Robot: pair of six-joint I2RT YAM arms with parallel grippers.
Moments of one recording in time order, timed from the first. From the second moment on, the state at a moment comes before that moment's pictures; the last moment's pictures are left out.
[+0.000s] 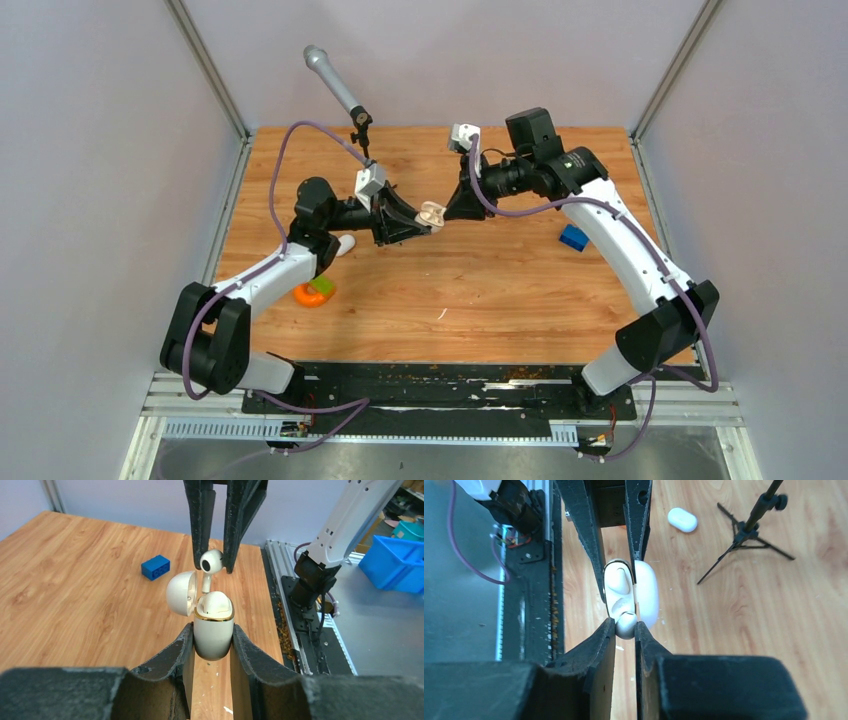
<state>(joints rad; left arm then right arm) -0.39 1.39 0.80 0.77 1.14 -0.31 0.49 1.57 1.70 -0.86 -0.88 -0.42</state>
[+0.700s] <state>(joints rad) -0.39 1.40 0.81 0.79 1.17 -0.33 0.52 1.54 1.69 -0.88 -0.87 -0.74</state>
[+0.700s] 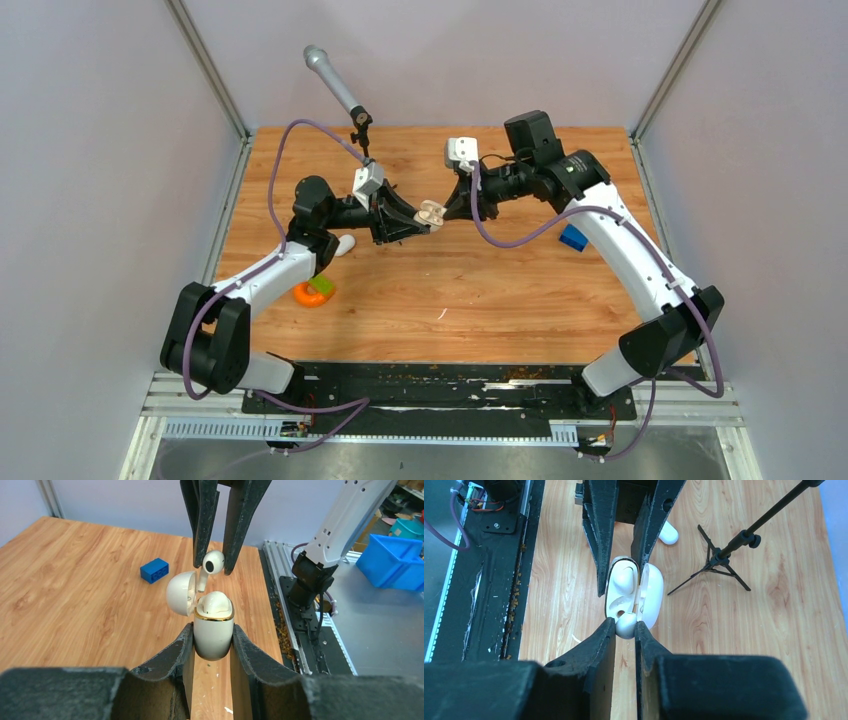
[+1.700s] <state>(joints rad) -0.39 1.40 0.83 0.80 1.20 -0.33 0.54 1.53 1.69 -0.92 -0.91 -0.81</state>
